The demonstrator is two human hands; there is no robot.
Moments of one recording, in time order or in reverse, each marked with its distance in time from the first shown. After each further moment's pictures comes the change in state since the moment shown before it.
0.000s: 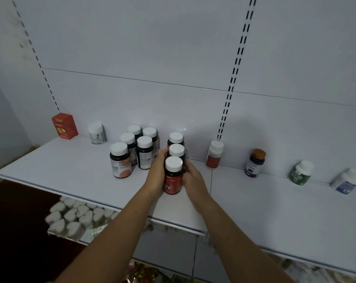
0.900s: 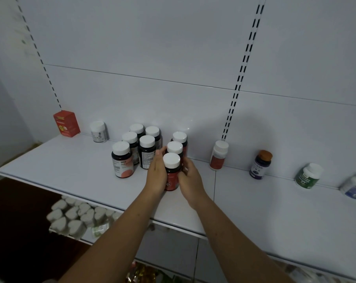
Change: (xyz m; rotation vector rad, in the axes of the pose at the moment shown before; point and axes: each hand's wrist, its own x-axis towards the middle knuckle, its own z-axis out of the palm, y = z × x) left_hand 0.005 -0.009 -0.008 0.155 0.152 0.172; right_hand 0.019 0.006 0.020 0.043 0.027 -0.016
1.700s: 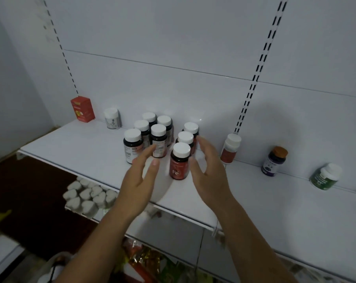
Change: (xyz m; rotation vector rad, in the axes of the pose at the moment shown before) left_hand -0.093 0.052 -0.074 0.537 0.006 0.261; right_hand -0.056 -0.051 -0.030 -0.303 -0.003 -0.397
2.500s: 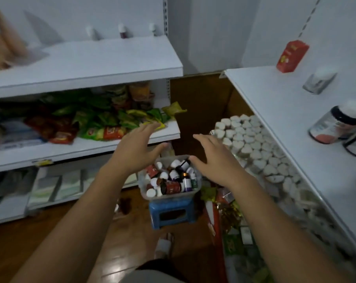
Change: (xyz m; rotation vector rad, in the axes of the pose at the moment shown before) left_hand -0.261 -0.068 -0.260 0.926 0.337 -0.643; right_hand -0.126 -0.089 0.263 -0.314 -1.178 -0.595
